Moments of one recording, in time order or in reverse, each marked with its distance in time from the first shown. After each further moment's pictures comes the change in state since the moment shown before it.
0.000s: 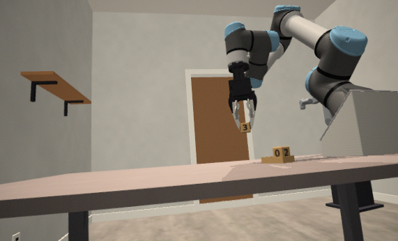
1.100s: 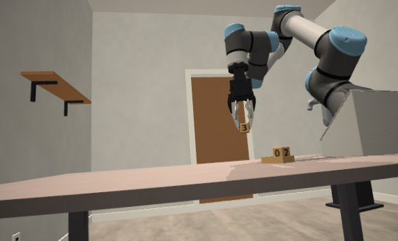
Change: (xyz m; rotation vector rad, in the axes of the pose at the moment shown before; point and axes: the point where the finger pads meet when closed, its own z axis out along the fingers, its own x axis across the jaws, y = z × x) arm -0.004 -0.004 0.000 -0.003 -0.002 -0.106
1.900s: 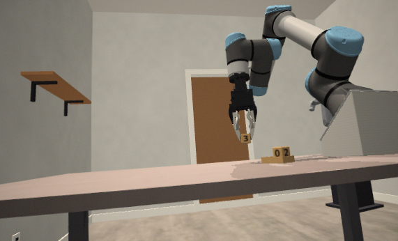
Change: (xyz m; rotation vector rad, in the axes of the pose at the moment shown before) arm 0.001 0.000 0.036 0.001 0.003 0.001
